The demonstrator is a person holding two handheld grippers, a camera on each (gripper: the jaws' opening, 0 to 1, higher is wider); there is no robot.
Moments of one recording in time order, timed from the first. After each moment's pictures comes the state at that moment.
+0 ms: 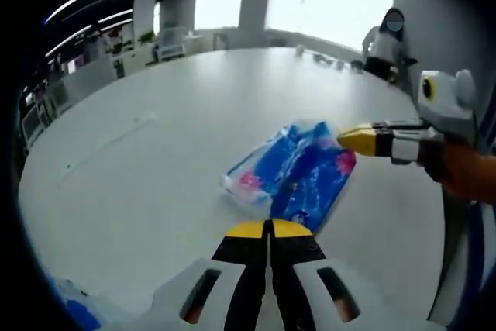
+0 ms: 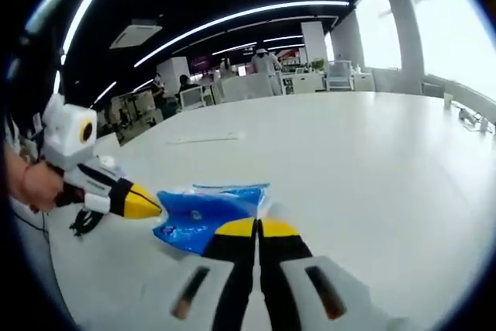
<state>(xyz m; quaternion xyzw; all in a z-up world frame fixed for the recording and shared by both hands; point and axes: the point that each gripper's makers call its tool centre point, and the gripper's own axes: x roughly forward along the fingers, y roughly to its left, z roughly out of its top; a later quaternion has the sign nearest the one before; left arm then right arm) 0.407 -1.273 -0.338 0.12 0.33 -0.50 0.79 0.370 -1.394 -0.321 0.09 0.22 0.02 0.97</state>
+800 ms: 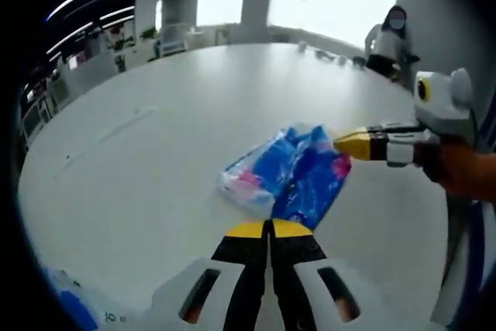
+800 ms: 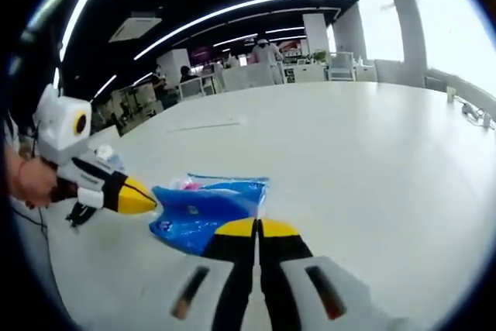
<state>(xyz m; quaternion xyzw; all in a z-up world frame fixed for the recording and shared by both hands) 0.403 -1.267 -0.351 0.13 0.34 -0.50 0.79 0.369 -1.385 -0.343 0.09 0.24 0.02 0.97</state>
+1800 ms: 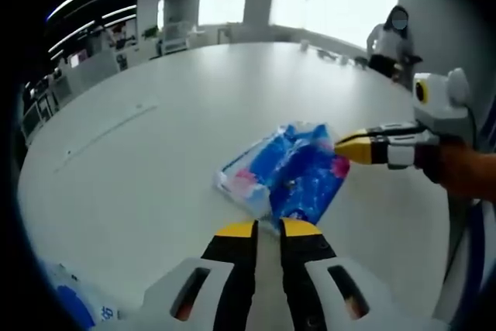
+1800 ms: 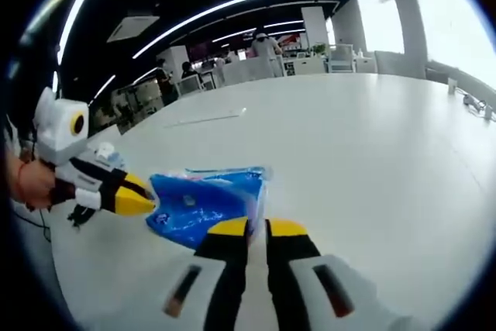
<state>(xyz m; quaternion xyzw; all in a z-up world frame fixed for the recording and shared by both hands) 0.402 -1.261 -0.355 0.13 0.34 -0.49 0.79 0.365 -1.383 -0.351 0.10 0.26 0.03 0.96</state>
